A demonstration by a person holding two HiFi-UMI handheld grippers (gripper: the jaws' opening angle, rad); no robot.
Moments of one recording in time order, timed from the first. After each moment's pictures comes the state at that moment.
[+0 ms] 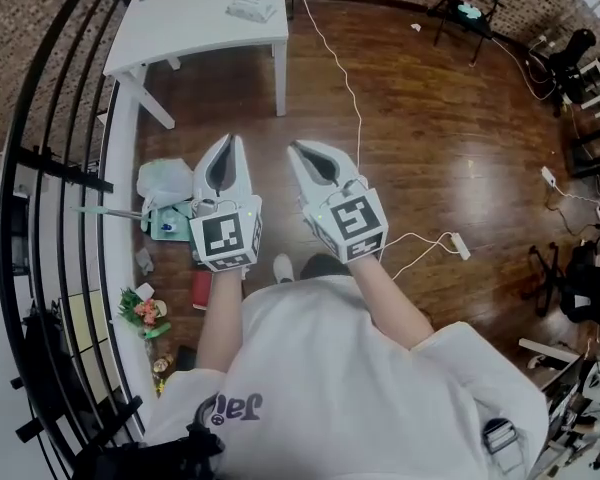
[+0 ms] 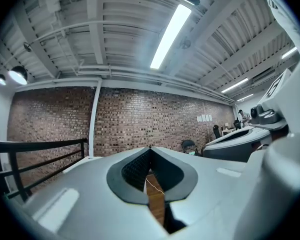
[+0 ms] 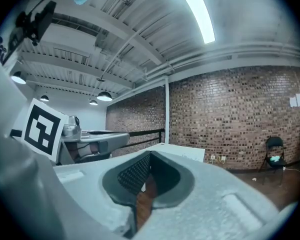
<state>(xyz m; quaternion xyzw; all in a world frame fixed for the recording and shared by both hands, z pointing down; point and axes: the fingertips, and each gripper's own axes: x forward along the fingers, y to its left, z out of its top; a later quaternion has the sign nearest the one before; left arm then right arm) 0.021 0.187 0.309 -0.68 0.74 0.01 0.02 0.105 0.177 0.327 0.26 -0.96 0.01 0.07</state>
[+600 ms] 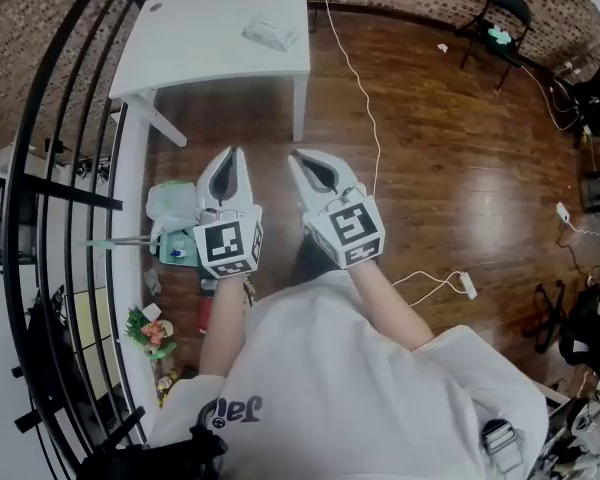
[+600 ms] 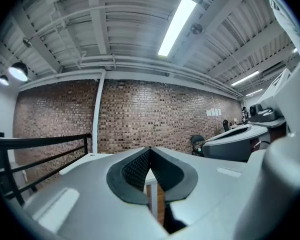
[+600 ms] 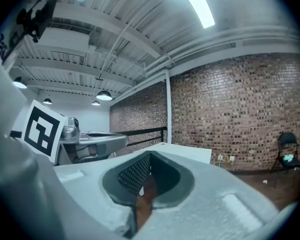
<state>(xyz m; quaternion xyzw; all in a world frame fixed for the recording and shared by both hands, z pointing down) -0.065 0.033 0.343 -0.65 0.76 -0.01 -0.01 0.019 0.016 0.354 0.22 -0.97 0.02 0.08</state>
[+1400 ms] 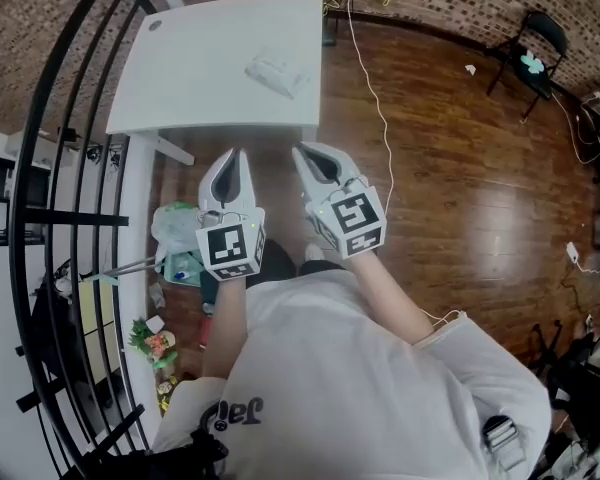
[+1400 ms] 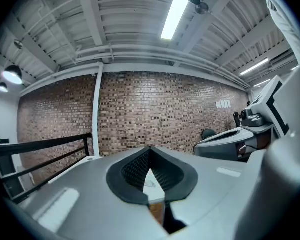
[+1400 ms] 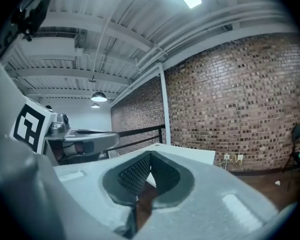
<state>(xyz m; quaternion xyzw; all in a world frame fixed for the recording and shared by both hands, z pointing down) -0.121 -0.182 0.334 -0.62 0.78 -0.05 -0.02 -0.045 -0.225 0.359 0.20 -0.98 0.06 0.08</state>
